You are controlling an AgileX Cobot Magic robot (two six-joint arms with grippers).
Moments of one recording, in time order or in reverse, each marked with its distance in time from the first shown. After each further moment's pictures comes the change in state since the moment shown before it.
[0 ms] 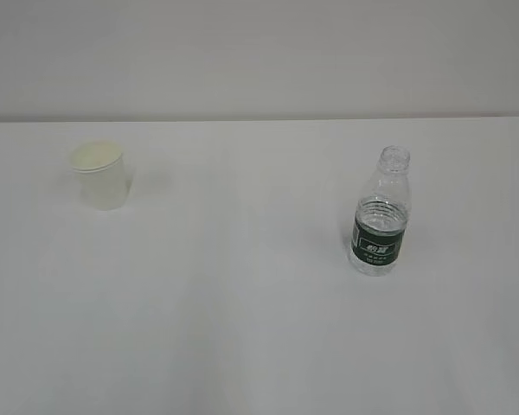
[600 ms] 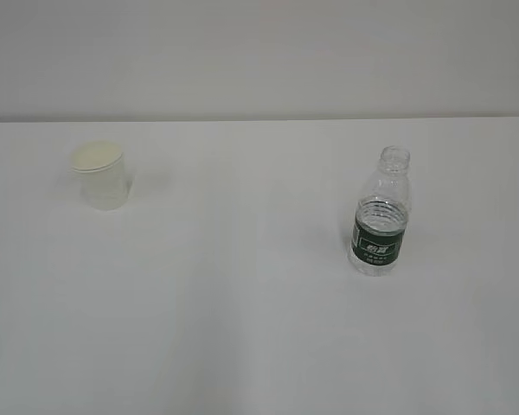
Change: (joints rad) left arm 0.000 0.085 -0.065 -0.129 -0.035 0.033; right arm 0.000 0.000 -0.035 0.084 -0.049 0.000
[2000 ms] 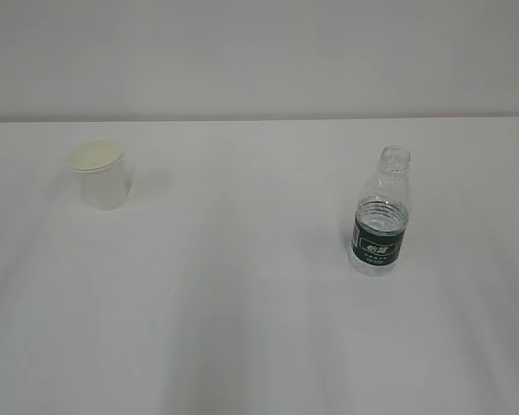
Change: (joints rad) left arm -0.044 0.525 -0.048 -0.106 -0.737 0.073; right arm 0.000 0.314 -0.025 0.284 -0.637 -0.274
